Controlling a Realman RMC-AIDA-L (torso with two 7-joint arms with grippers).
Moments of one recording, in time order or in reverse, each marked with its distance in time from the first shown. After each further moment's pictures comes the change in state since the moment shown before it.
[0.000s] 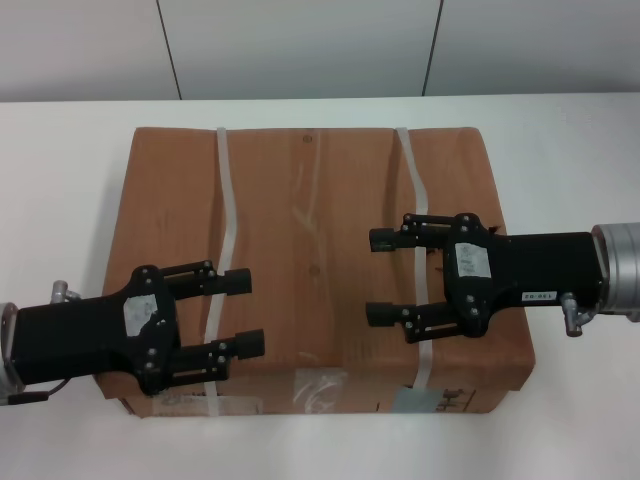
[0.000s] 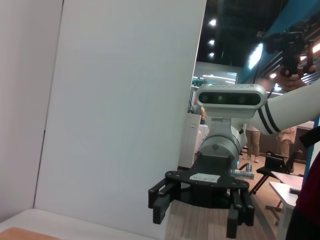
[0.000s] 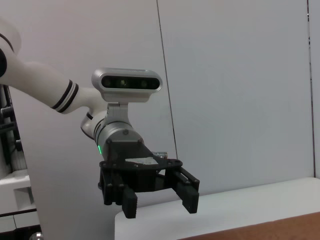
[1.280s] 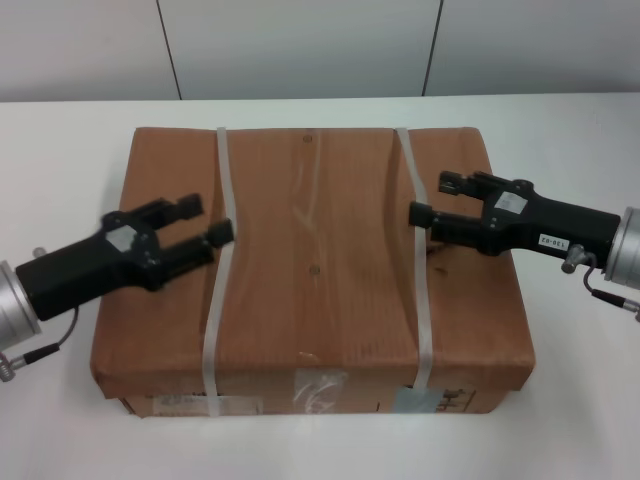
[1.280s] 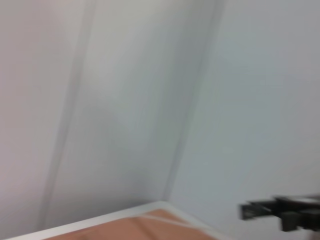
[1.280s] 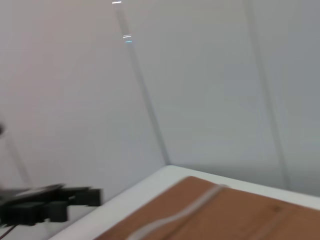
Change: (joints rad) left arm 0.026 -0.082 -0.213 -0.001 -0.003 -0.284 -0.133; right arm -0.087 0.007 0.012 0.052 0.195 0.343 0.195
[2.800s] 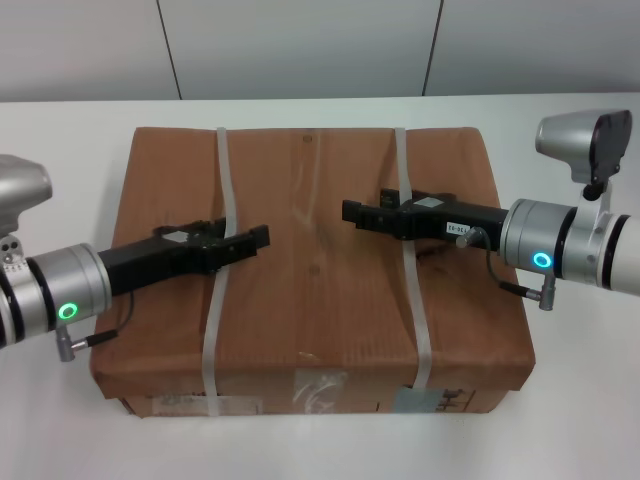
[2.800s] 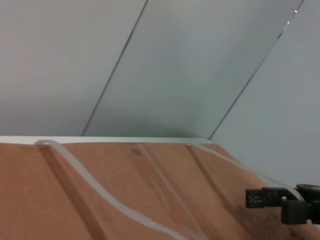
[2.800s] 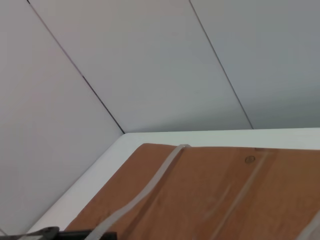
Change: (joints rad) left arm -0.150 -0.053 -0.026 -0.067 0.163 -0.306 -0.281; right arm 0.233 0.011 -0.004 0.323 0.031 0.363 0.093
